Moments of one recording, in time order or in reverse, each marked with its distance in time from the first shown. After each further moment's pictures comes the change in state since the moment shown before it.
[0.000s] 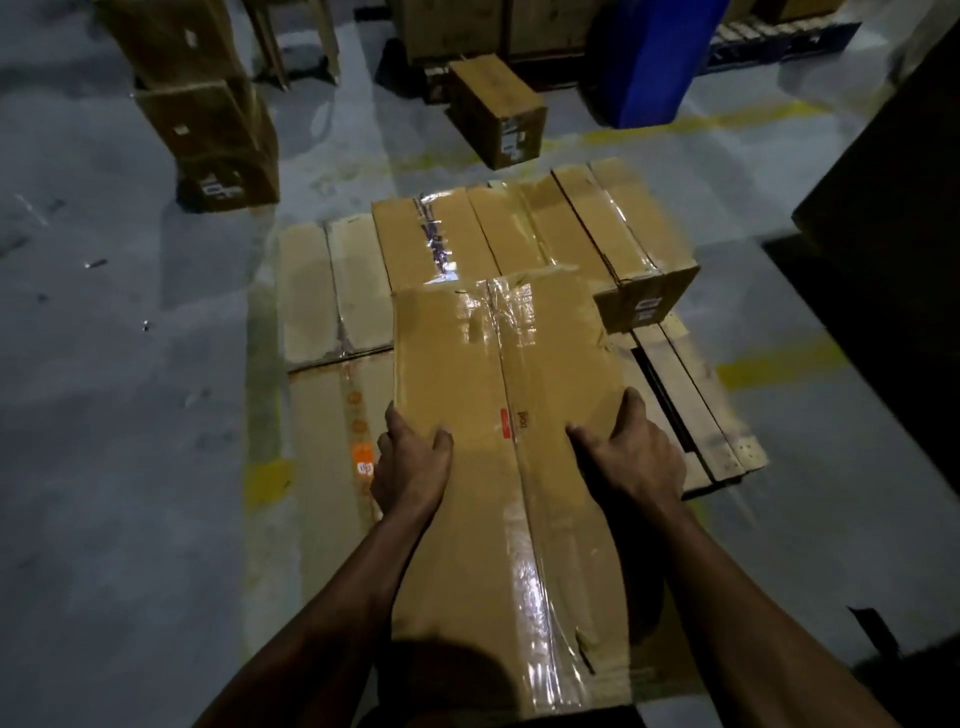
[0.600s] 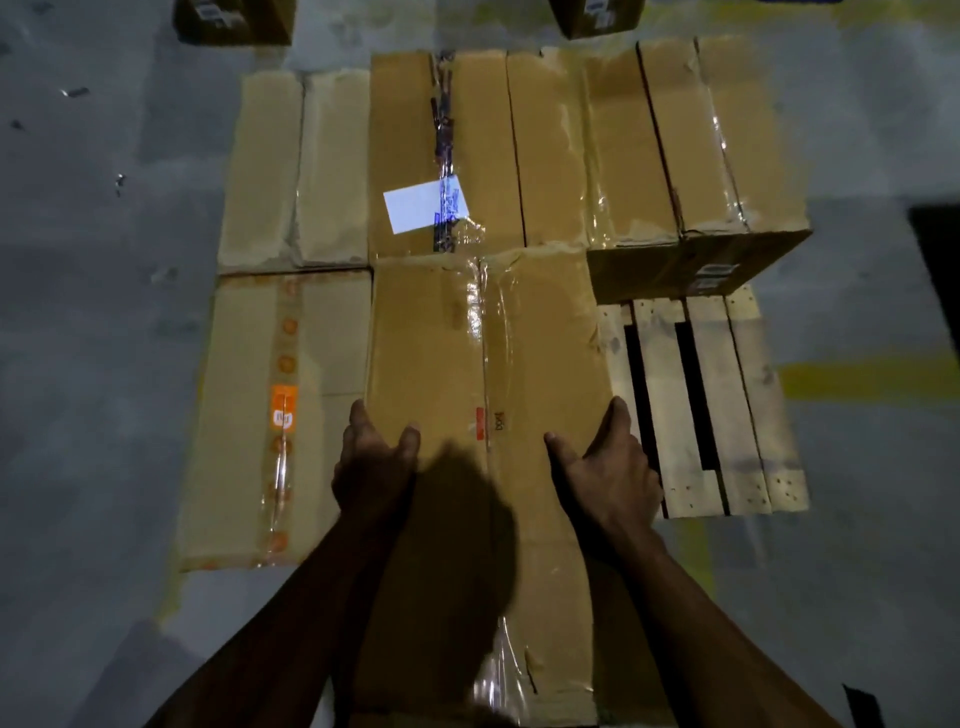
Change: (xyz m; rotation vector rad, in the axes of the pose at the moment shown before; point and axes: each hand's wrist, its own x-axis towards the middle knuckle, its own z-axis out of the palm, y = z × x) left_hand 0.071 0.014 0.179 -0.068 0.056 -0.218; right_hand 0.164 0.083 0.106 0.067 -0.272 -0.017
